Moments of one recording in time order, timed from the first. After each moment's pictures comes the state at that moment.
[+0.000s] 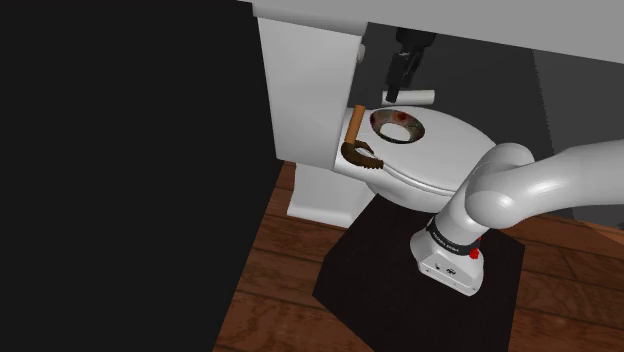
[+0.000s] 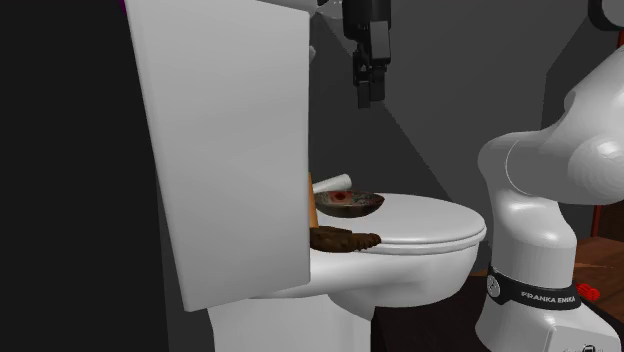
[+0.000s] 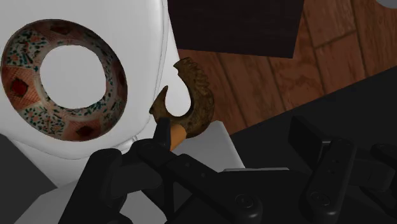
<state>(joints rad) -0.01 -0.78 0.05 -2.33 0.02 1.49 -0.05</state>
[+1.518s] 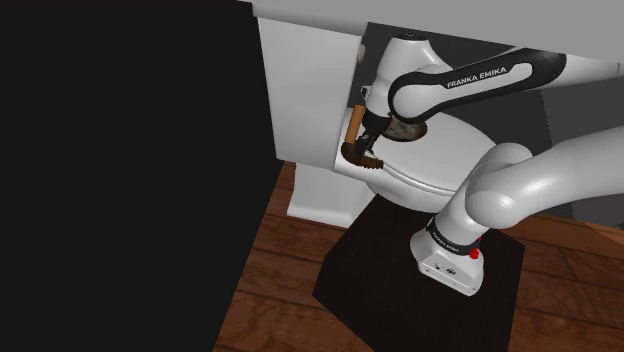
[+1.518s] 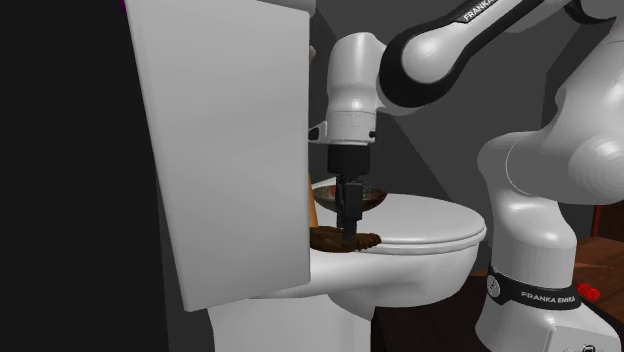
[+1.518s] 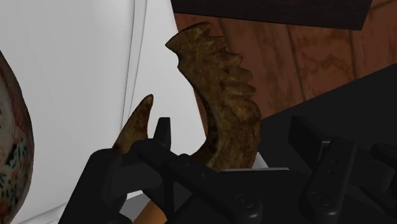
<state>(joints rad) -0.01 -0.64 -0.01 -2.88 0.06 2.26 -0.14</state>
